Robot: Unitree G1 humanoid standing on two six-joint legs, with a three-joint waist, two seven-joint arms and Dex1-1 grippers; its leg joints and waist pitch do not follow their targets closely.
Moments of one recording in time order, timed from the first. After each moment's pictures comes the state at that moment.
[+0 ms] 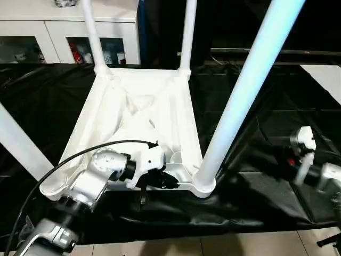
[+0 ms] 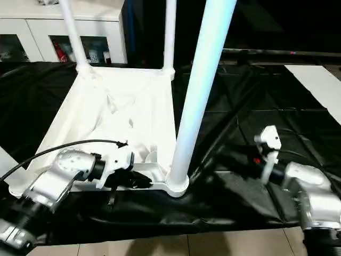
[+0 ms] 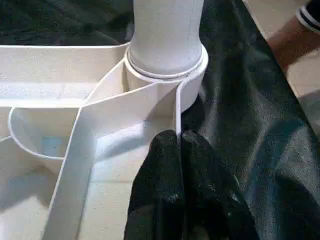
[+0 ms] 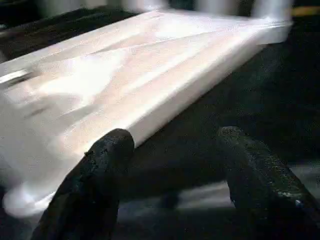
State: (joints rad) left arm -0.41 0.39 -0.33 0.30 -0.01 0.11 -1.25; right arm -0.21 -0.50 -0.19 0.24 0.38 0.26 0.95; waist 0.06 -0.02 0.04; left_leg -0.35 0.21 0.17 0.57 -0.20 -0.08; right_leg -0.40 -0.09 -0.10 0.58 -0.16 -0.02
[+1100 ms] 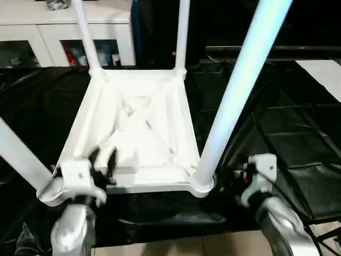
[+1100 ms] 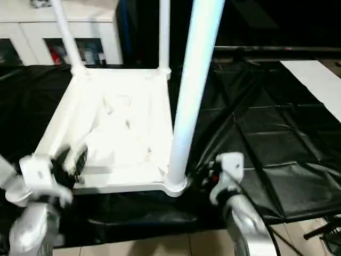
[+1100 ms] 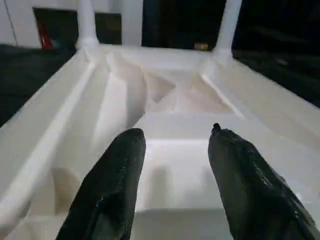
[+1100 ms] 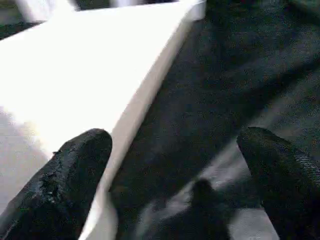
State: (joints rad) left arm 0.22 -0.03 0.15 -0.20 -0.06 0.01 -0.28; right arm 0.15 -0.13 0.01 -0.16 0.19 0.22 0.39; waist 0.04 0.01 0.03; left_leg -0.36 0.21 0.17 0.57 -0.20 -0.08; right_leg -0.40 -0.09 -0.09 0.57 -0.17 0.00
